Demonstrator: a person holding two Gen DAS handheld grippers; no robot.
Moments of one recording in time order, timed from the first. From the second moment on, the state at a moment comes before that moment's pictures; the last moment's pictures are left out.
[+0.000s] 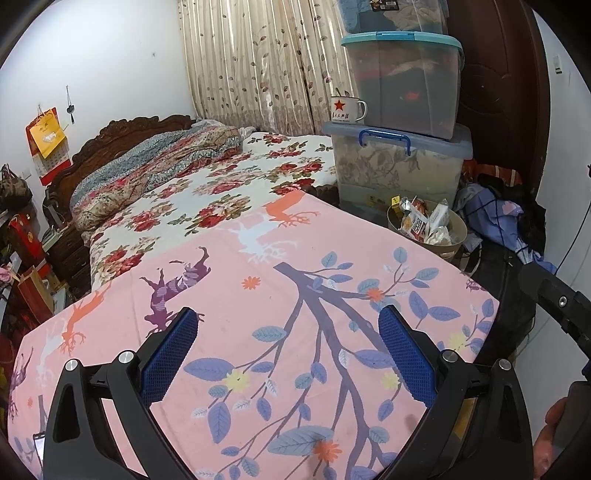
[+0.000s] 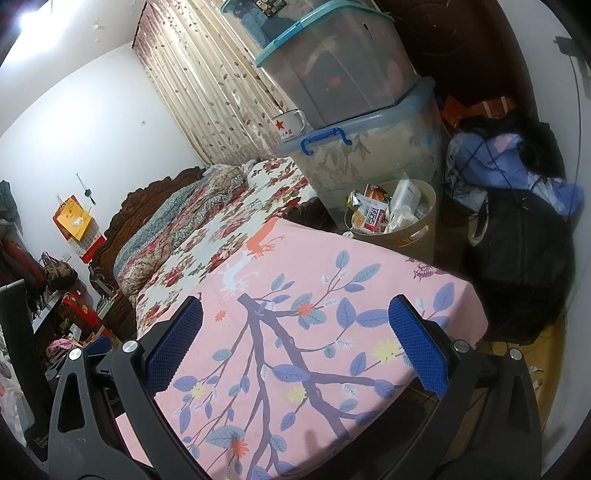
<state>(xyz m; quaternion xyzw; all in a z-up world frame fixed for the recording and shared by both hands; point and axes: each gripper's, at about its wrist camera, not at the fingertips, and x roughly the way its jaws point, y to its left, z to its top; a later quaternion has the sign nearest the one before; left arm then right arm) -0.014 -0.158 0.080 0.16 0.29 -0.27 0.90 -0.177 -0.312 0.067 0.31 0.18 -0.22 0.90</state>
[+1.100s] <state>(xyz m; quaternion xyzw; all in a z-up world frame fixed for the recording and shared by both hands) -0.013 -0.159 0.069 0.18 0.31 -0.26 0.90 -0.176 -0.312 0.065 0.31 0.18 -0.22 0.90</state>
